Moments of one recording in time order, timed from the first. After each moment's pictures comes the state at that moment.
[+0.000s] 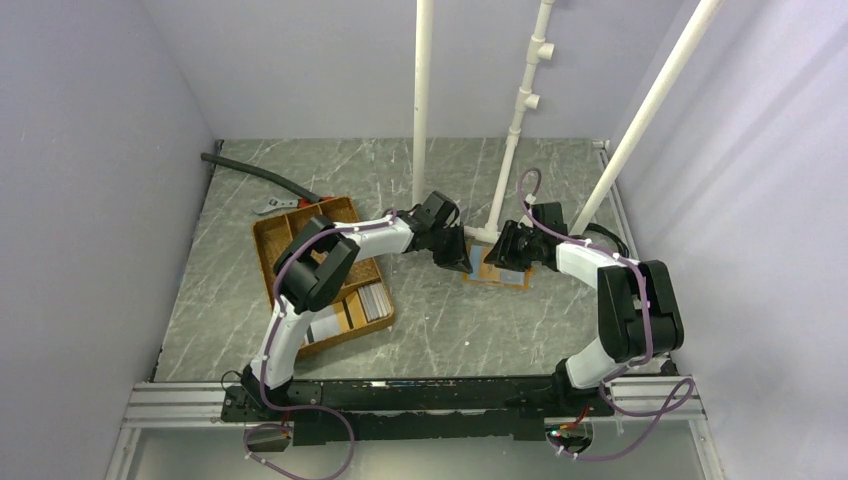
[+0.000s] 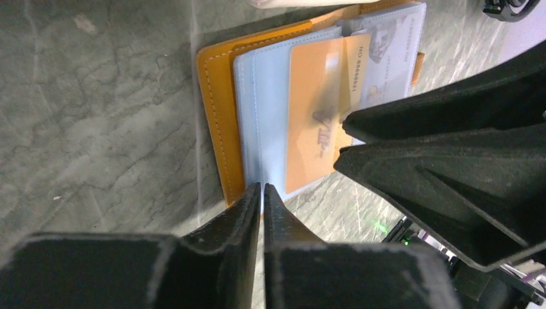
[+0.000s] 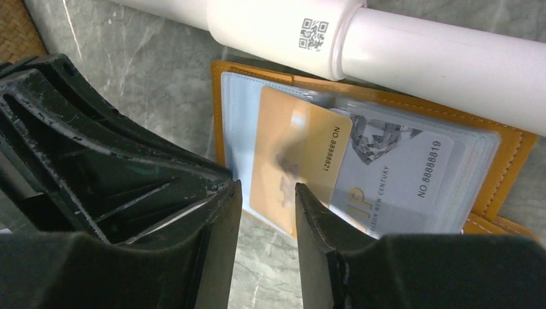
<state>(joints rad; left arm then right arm) -0.77 2.20 1.53 -0.21 0.39 -0.75 0.14 1.55 0.75 -0.12 -0.40 0.48</state>
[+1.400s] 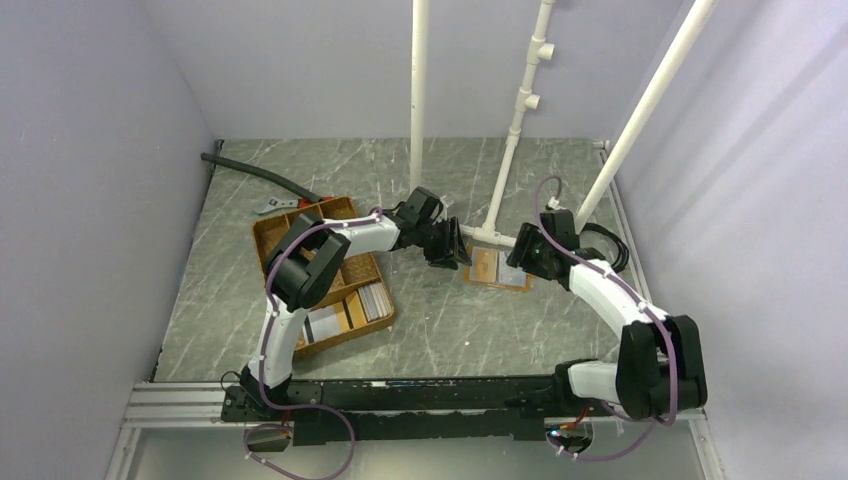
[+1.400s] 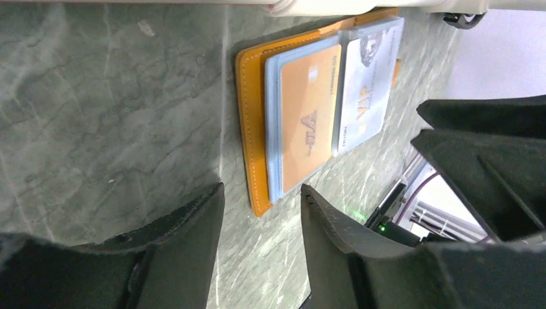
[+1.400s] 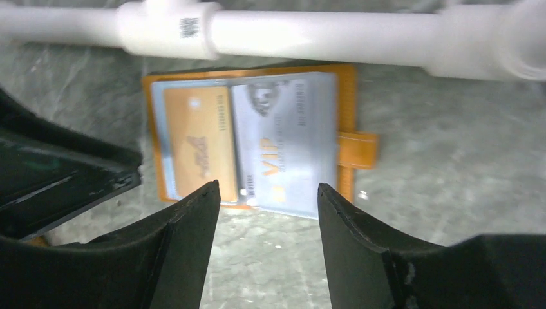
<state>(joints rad) -0.70 2.16 1.44 -0.11 0.50 -0.79 0.19 1.30 0.70 -0.30 -0.05 0.49</state>
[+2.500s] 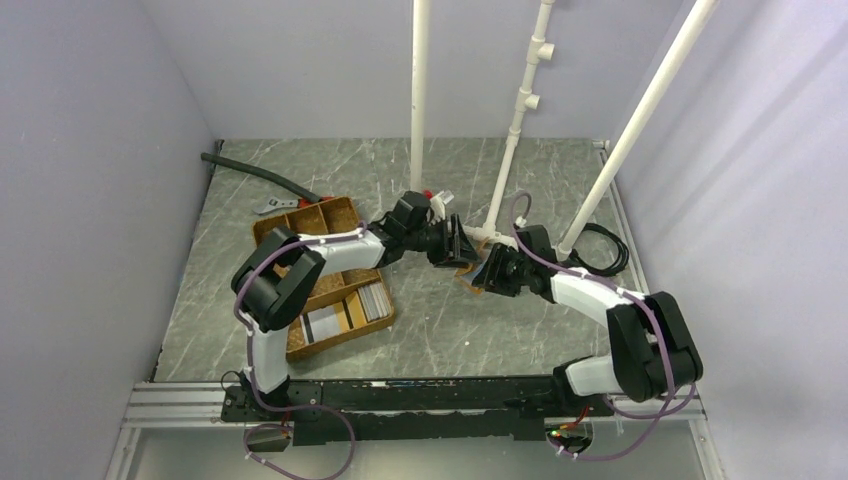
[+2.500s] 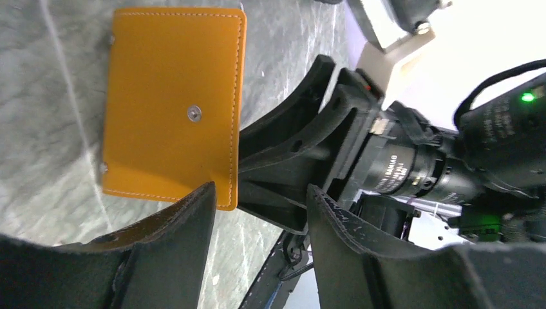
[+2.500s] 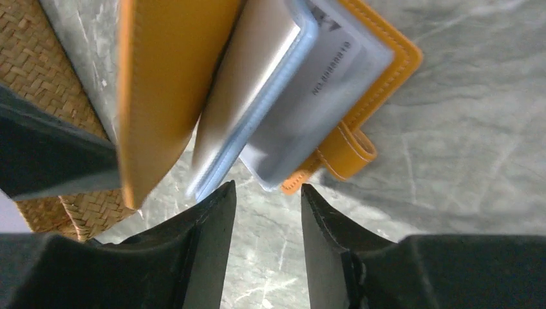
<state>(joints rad) -0.73 1.92 1.19 0.21 0.56 -0.92 0.31 1.37 0.56 -0.07 -0.34 0.65</state>
